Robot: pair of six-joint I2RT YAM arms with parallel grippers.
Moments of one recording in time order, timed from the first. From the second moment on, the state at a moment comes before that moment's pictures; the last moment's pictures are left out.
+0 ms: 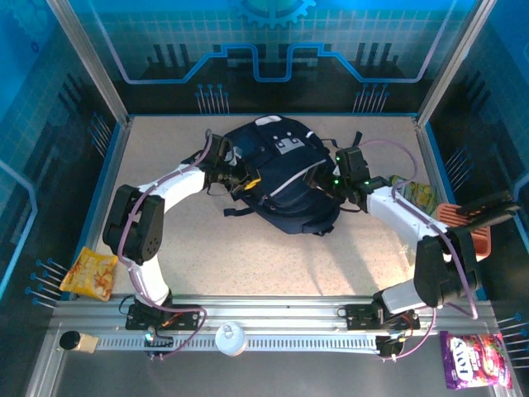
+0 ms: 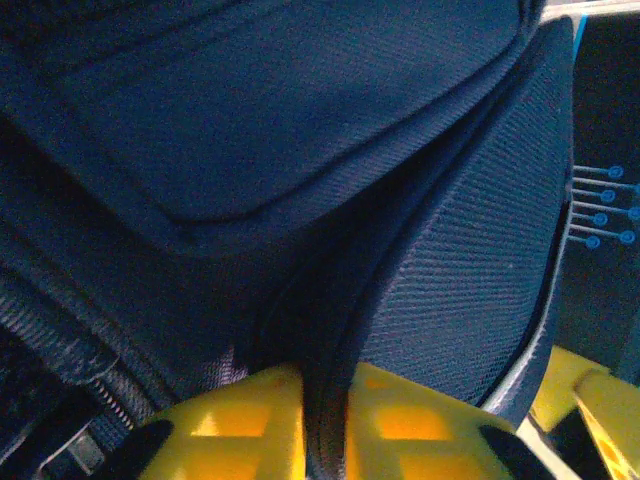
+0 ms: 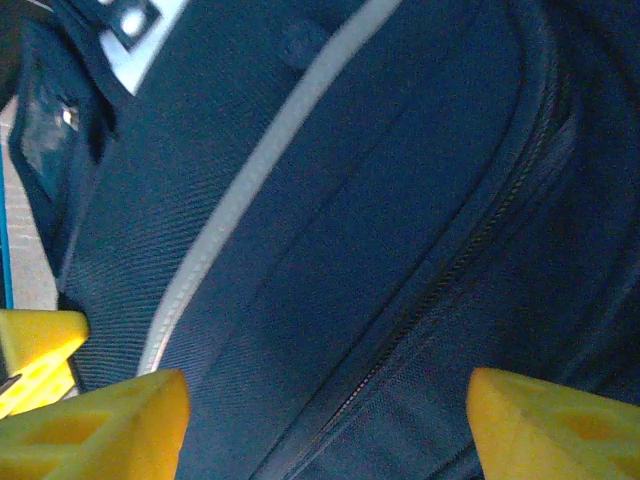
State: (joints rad) left arm -0.31 1.82 1.23 -0.28 0.59 -0.92; right arm 0.32 1.47 0.98 -0.34 -0.21 0.80
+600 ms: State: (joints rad) left arm -0.24 1.71 1.07 -0.11 0.58 -1.04; right arm 0.33 1.85 1.32 -0.28 -0.37 0.67
